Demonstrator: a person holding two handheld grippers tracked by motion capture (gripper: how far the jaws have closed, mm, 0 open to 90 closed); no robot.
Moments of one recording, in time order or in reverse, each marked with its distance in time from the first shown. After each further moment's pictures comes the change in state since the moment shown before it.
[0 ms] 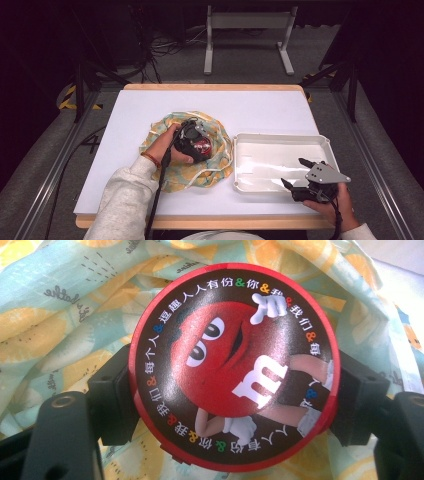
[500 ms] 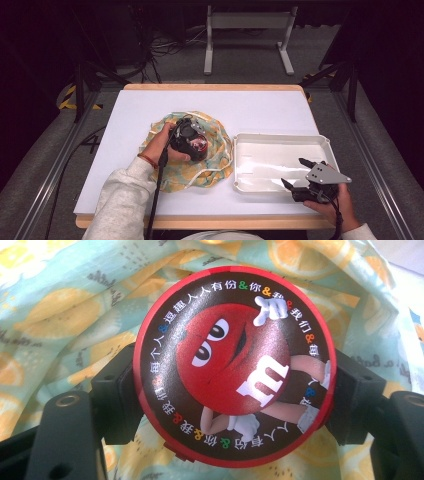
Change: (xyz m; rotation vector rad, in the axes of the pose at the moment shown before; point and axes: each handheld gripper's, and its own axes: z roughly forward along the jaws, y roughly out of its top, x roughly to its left) left arm 0.002 -0.006 -0.013 0.005 0.059 -0.053; right arm 0.001 0.001 -0.002 -0.007 0.001 -0.009
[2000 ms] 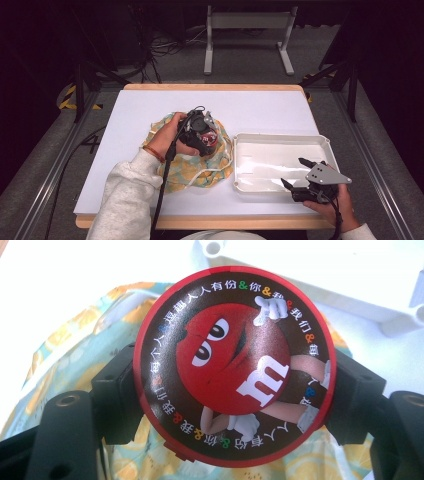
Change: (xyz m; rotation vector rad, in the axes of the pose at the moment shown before) left arm -0.024 0.050 -0.036 0.007 0.024 0.111; right arm 0.001 0.001 -0.001 -0.010 -0.003 0.001
